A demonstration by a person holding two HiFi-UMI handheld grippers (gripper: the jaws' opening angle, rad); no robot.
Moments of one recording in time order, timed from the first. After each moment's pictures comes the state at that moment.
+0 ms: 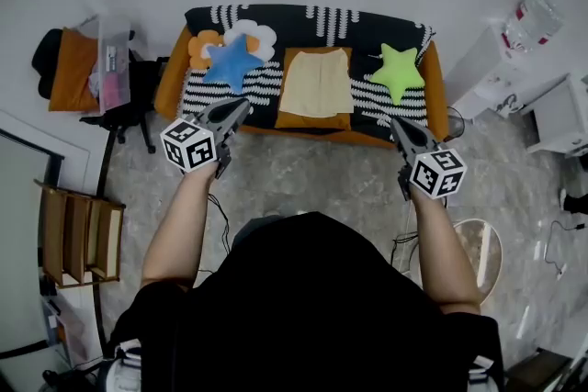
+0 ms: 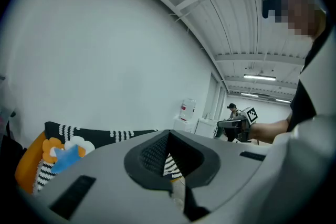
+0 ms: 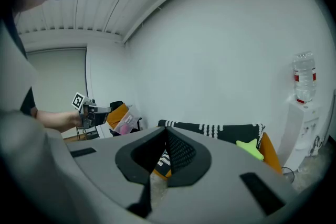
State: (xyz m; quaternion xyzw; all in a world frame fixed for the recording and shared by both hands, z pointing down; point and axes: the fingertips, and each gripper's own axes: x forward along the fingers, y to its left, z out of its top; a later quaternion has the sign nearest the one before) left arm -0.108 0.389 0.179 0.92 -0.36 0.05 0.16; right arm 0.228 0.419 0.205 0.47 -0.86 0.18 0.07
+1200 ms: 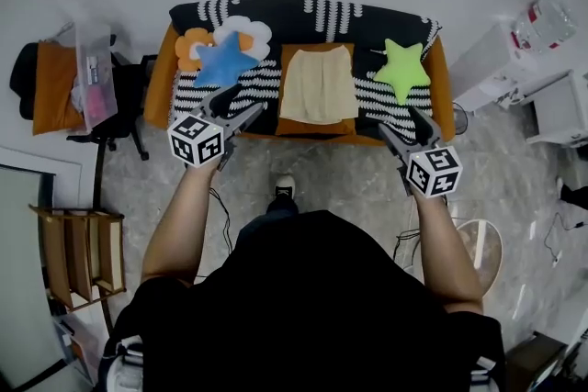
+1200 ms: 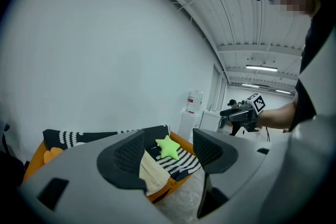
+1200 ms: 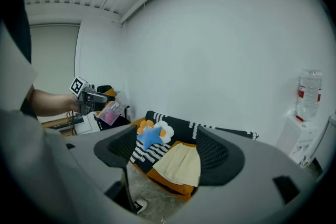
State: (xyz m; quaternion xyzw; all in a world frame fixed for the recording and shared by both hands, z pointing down) left arm -0.140 0.234 0.235 0.92 -0.35 0.10 0.15; right arm 0.183 0.287 0.245 0.50 -0.84 0.14 0.16
